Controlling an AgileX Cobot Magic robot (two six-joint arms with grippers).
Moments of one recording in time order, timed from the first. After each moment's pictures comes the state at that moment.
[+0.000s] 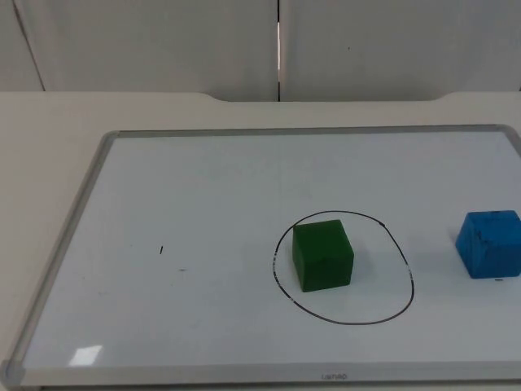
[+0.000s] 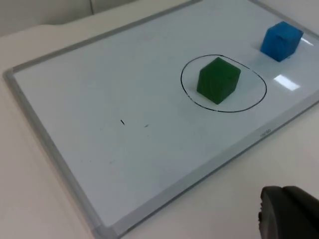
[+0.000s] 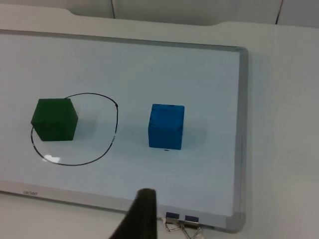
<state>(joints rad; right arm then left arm) 0.11 0.00 -0.53 0.04 1.08 -0.04 -0.50 0.00 -0.50 -0.14 1.09 0.09</state>
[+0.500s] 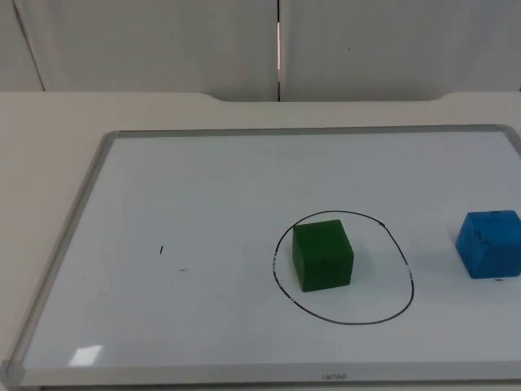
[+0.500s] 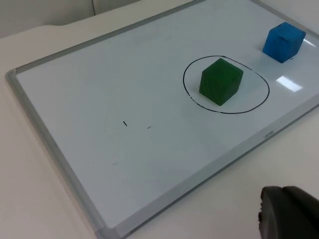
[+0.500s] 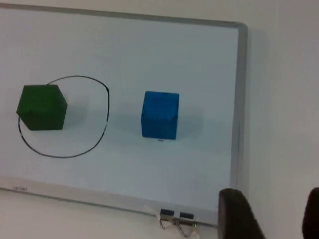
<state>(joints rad) 0.11 0.26 -0.57 0.03 0.99 -0.04 -0.50 0.00 -0.50 -0.13 1.09 0.08</state>
